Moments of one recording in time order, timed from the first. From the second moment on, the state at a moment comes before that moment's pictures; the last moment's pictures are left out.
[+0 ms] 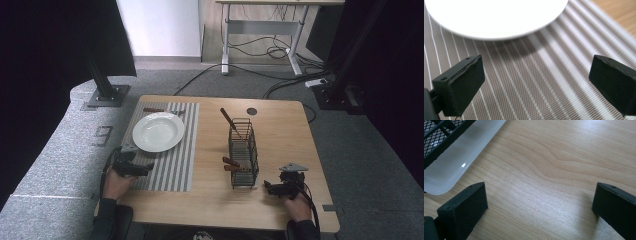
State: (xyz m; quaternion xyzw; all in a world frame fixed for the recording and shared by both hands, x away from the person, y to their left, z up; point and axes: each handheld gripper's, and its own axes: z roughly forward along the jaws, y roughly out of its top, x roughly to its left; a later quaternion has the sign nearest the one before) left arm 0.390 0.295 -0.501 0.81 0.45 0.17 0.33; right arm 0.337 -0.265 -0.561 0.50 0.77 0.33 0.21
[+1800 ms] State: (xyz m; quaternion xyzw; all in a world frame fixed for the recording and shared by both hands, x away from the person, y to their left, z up) left arm 0.482 0.131 -0.375 0.80 0.43 0.12 0.40; right arm 0.337 -0.264 -0.561 0.51 0.77 0.33 0.21
